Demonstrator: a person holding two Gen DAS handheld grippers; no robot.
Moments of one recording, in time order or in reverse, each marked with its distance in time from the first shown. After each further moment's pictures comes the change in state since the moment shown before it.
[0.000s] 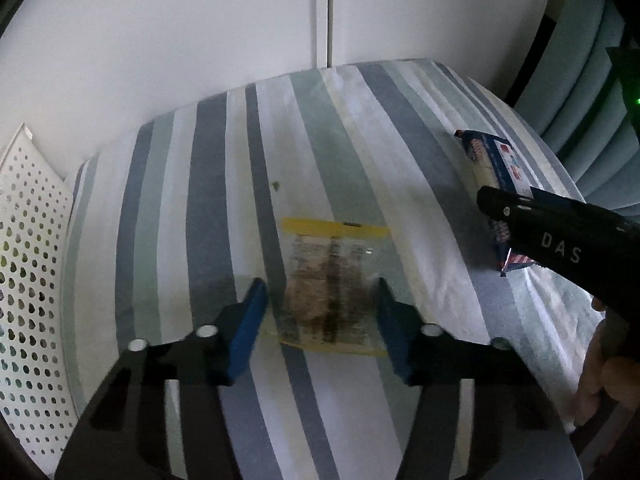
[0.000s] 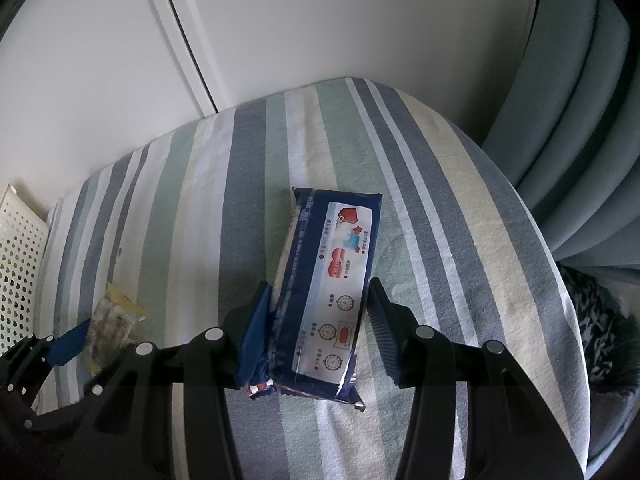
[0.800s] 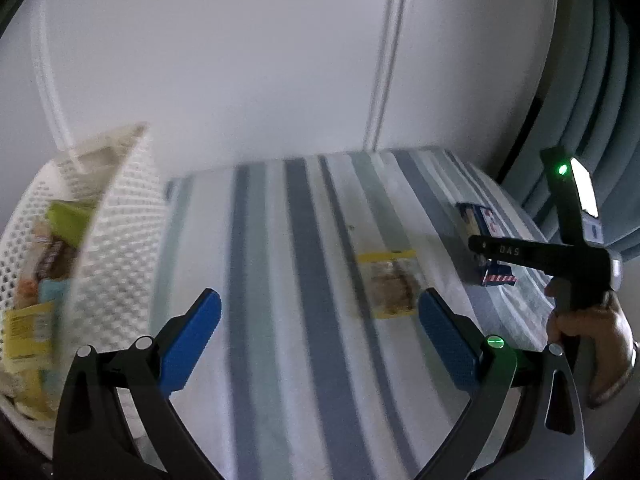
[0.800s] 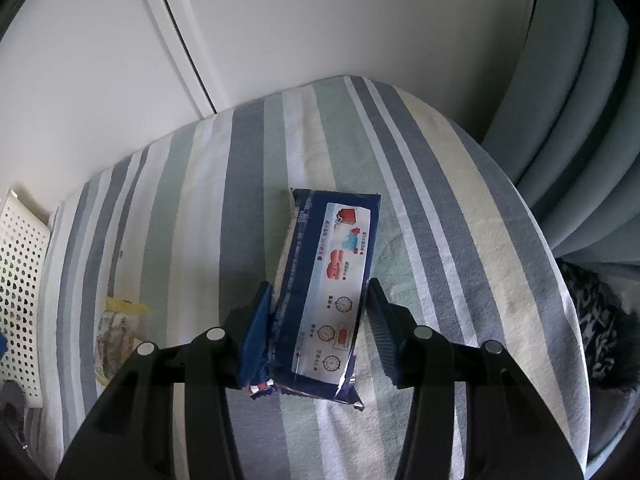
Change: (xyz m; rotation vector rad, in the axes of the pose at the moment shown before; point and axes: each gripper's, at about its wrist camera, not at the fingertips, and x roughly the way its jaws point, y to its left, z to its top) left arm -0.096 0.065 -0.042 -0.095 -0.240 -0.010; right arm 0.001 0.000 0.000 0.011 0.008 0.004
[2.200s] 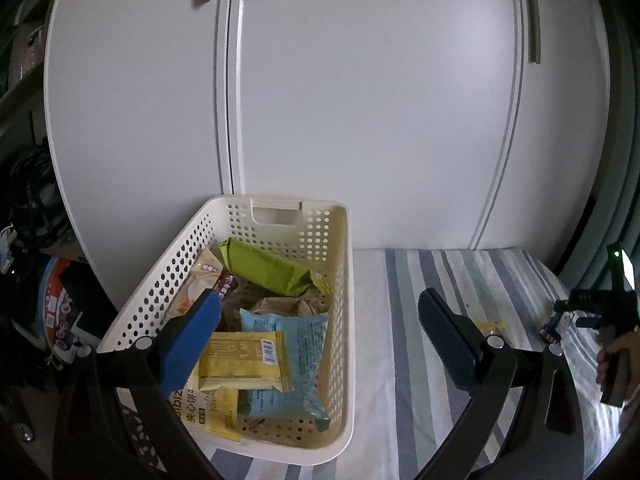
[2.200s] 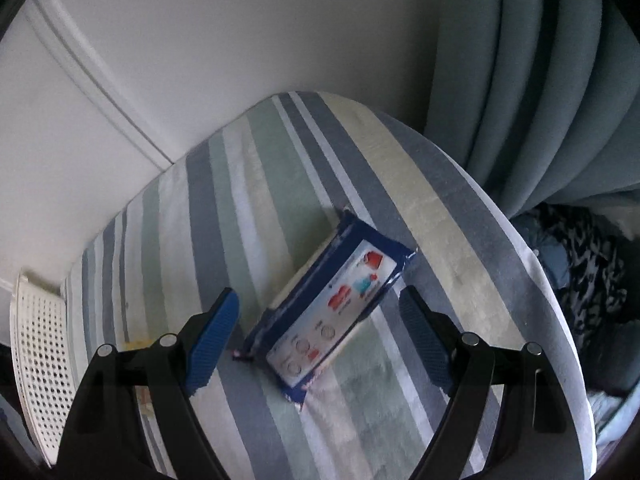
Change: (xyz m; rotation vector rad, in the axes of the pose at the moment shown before) left arm -0.118 0.125 -0.011 -0.188 -0.314 0.222; right arm -0.014 -0.054 0.010 0.266 0.012 0.007
